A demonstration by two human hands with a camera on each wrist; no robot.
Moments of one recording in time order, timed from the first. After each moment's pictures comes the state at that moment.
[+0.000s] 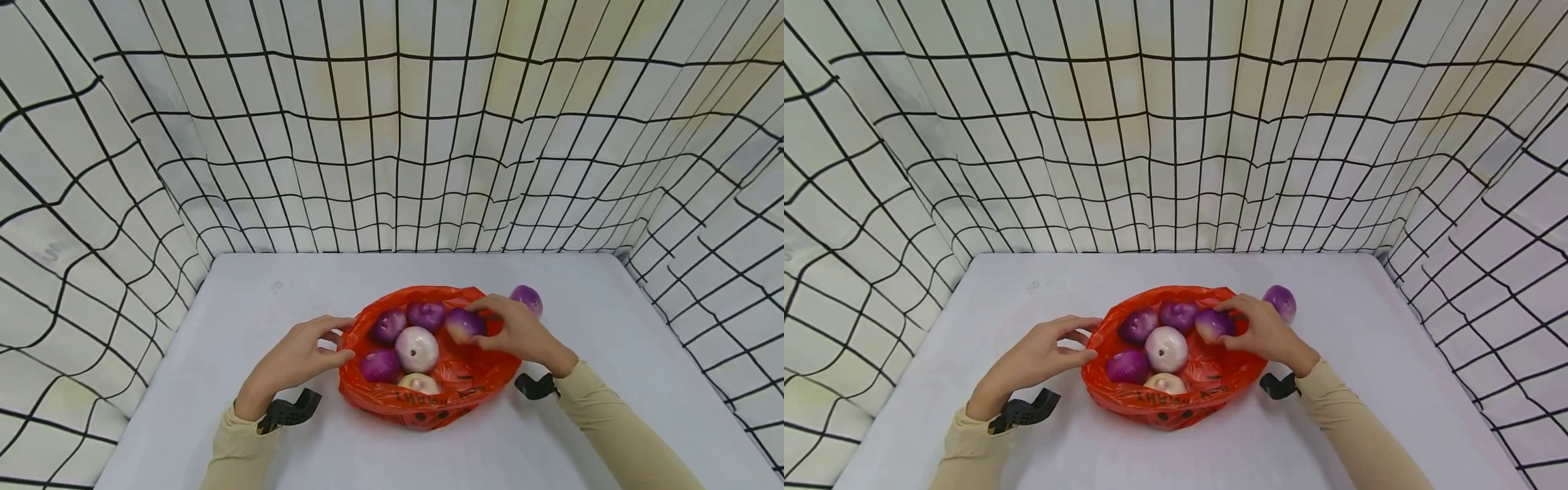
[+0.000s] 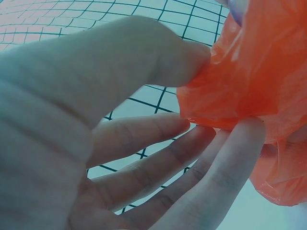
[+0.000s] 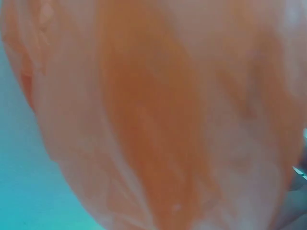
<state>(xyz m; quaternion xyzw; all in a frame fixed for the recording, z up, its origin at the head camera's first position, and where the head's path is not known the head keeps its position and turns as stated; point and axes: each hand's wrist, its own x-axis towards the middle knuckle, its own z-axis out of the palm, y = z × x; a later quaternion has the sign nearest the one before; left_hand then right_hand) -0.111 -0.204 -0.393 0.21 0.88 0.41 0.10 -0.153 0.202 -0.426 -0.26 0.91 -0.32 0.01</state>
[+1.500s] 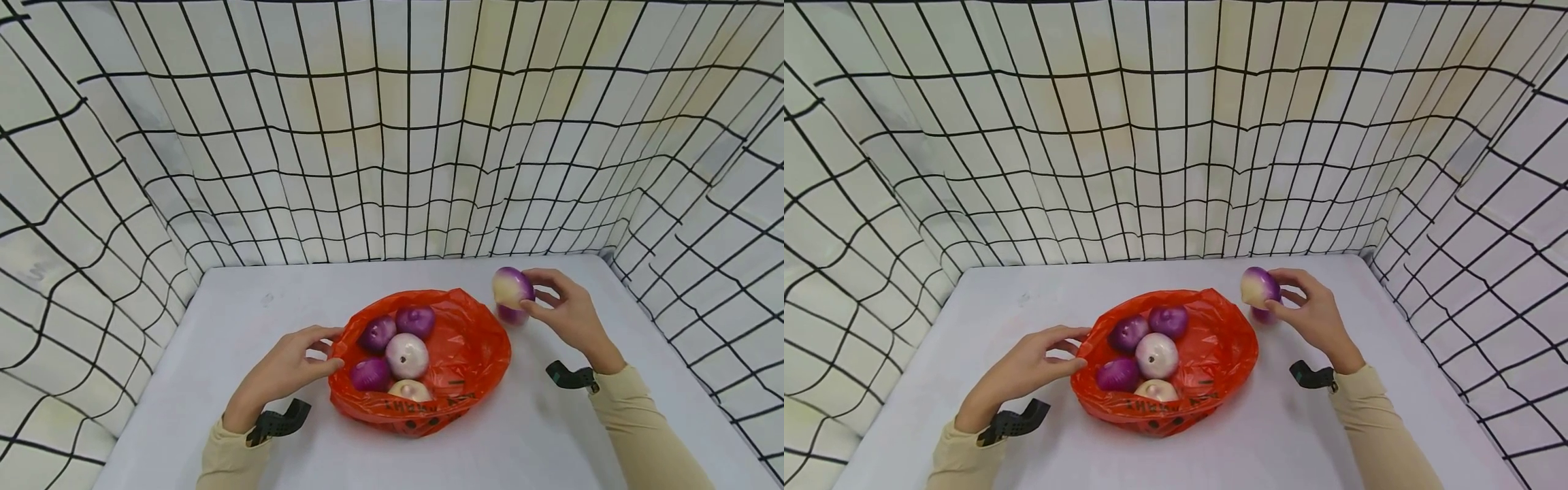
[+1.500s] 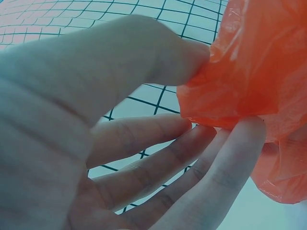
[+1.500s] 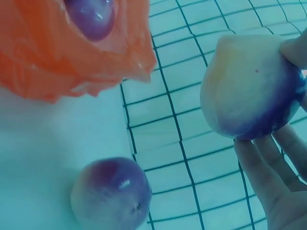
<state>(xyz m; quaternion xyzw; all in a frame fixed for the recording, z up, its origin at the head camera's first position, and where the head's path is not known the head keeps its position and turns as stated) -0.110 -0.202 -0.394 0.20 0.89 0.40 0.10 -0.140 0.277 -0.390 -0.13 0.87 -0.45 -0.13</state>
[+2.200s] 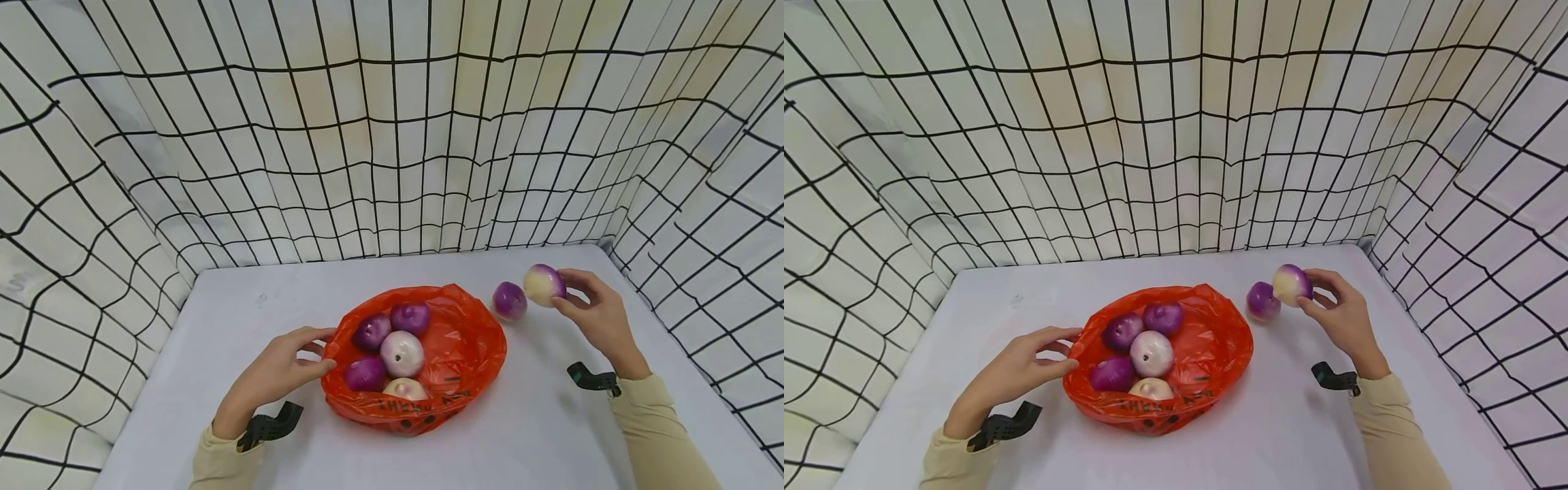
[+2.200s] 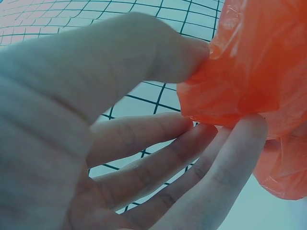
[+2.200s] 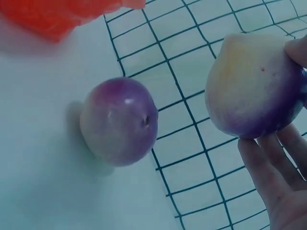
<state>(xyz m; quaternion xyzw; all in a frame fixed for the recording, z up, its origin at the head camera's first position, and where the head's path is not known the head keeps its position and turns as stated) -0.110 -0.200 -0.391 0.19 0.89 0.40 0.11 -0.130 0.326 -0.413 -0.09 0.83 -0.52 -0.19</state>
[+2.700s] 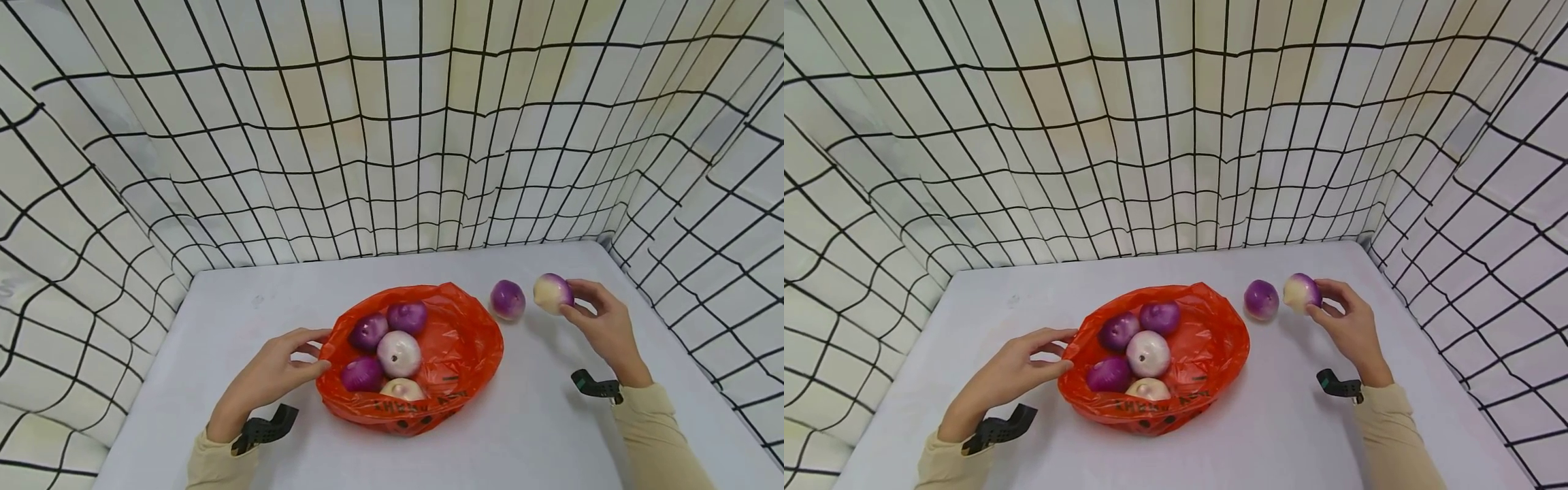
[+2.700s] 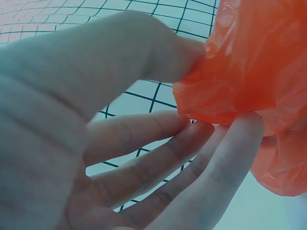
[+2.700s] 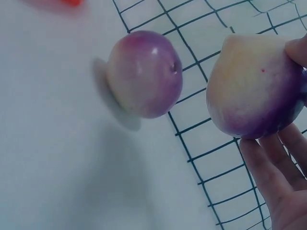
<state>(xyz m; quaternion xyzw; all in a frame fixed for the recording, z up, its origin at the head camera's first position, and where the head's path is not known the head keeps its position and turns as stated) -0.112 -0.199 -0.394 0.18 0.90 0.39 0.11 -0.125 0.347 -0.442 -0.04 0.83 -0.52 -0.19</state>
